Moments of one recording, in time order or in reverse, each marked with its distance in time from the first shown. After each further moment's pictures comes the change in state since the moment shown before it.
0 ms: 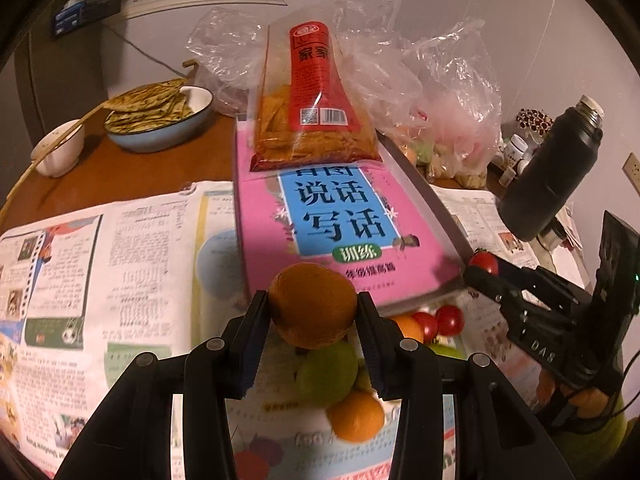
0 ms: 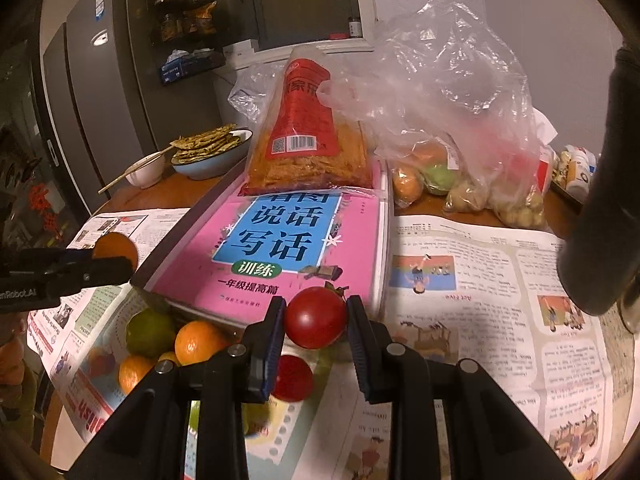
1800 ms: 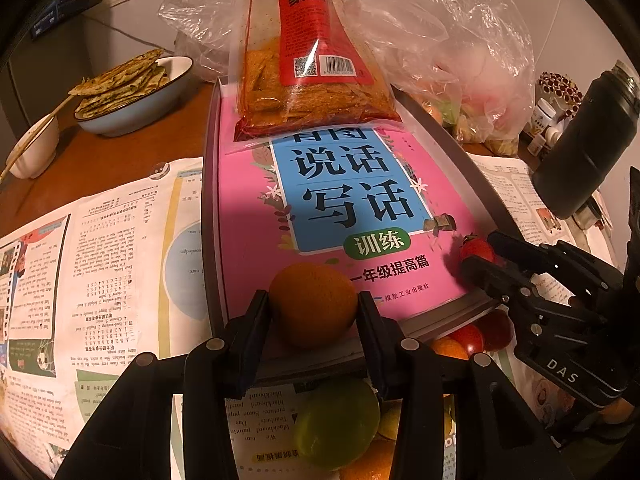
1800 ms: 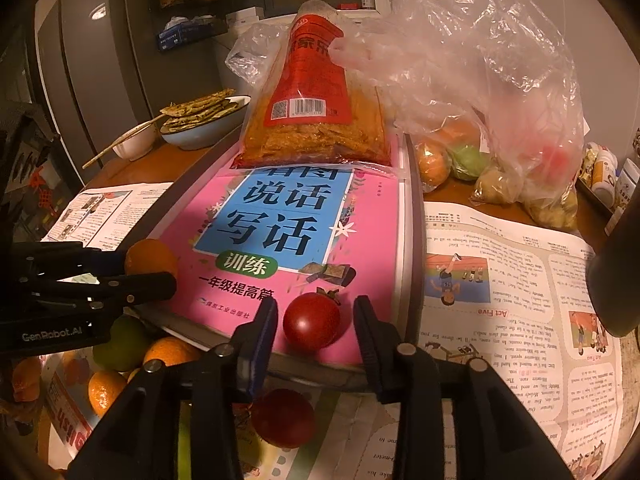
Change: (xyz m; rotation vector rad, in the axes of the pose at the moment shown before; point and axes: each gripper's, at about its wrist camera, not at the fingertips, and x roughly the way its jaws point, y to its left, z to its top) left arm 0.064 -0.006 0.007 0.044 0.110 0.065; right arm 0.049 0.004 0.011 -0.038 0.108 0.000
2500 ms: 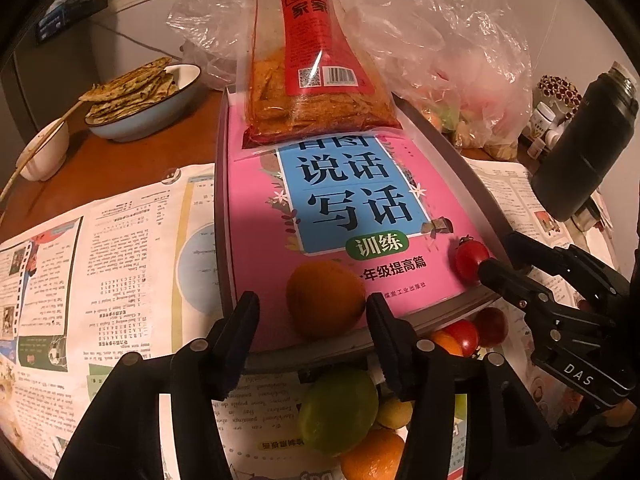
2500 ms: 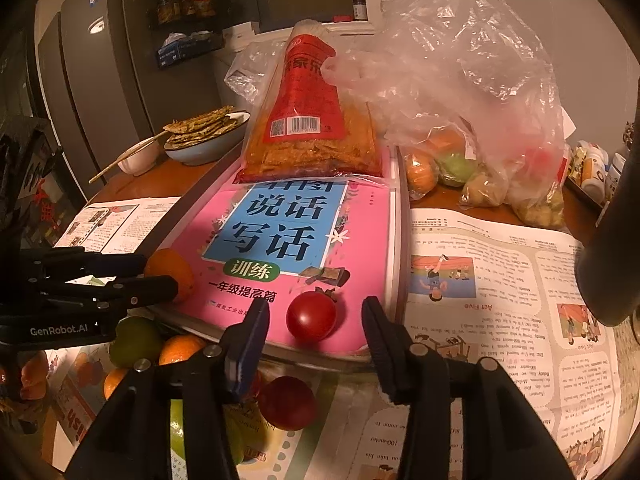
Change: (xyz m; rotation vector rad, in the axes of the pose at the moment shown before) left arm -0.013 0.000 -0.001 -0.001 -0.018 0.018; right arm -0.020 -0.002 -0.003 0.029 -0.045 0.000
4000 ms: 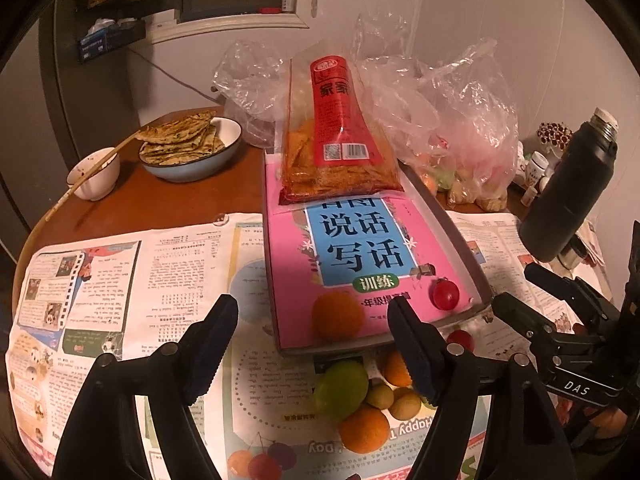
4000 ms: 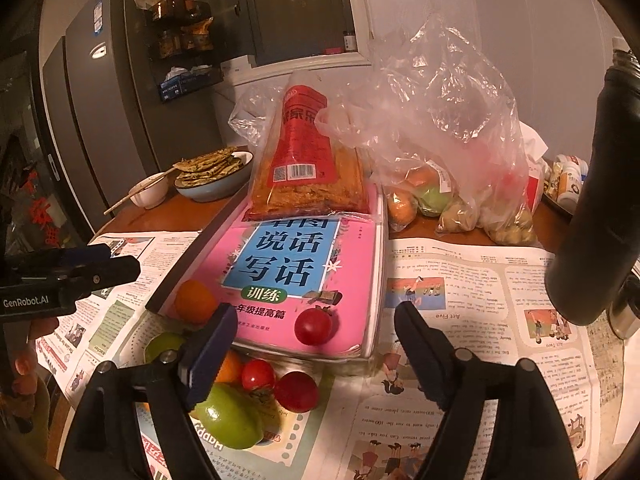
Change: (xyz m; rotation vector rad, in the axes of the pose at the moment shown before) left arm -0.079 0.005 -0.004 -0.052 -0.170 0.045; right arm -0.055 0.000 0.003 0.031 -0.108 -0.003
